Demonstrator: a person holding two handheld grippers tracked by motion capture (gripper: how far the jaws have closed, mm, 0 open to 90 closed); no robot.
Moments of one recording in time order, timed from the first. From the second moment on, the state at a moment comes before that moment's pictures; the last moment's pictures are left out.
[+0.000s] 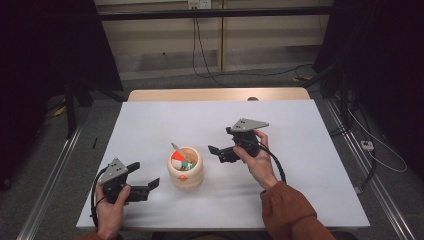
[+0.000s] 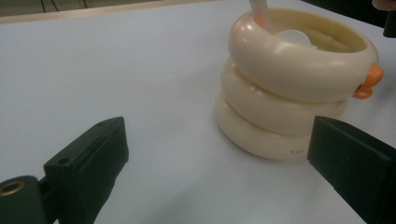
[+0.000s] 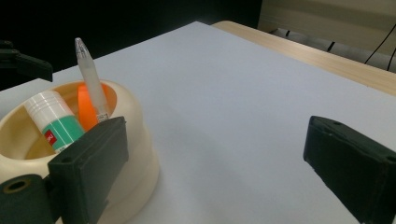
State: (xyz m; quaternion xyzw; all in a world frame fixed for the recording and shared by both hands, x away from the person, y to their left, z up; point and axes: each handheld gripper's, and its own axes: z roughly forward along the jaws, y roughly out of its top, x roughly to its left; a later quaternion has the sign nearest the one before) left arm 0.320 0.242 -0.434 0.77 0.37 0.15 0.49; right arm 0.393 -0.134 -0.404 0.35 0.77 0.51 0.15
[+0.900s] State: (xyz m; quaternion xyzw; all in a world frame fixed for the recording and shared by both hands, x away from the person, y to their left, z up) left arm 0.320 0.239 -0.432 0.78 0.36 0.15 0.49; right arm 0.368 -0.178 -0.415 0.38 0.76 0.49 0.17
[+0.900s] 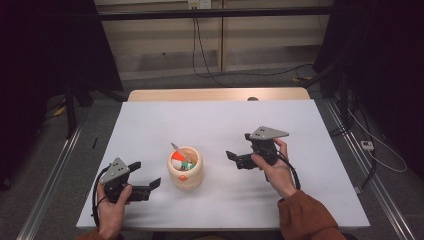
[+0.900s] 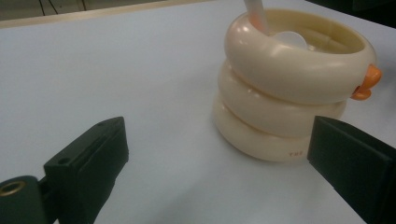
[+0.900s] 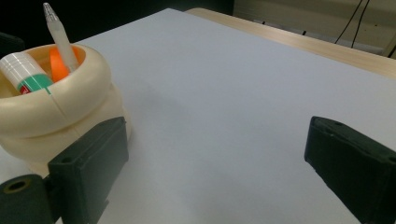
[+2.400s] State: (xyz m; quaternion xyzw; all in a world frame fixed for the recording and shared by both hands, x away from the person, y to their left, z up) left arm 0.319 0.237 -0.432 0.78 0.37 0.16 0.49; right arm 0.317 -0.266 -0.438 0.46 0.73 0.46 0.22
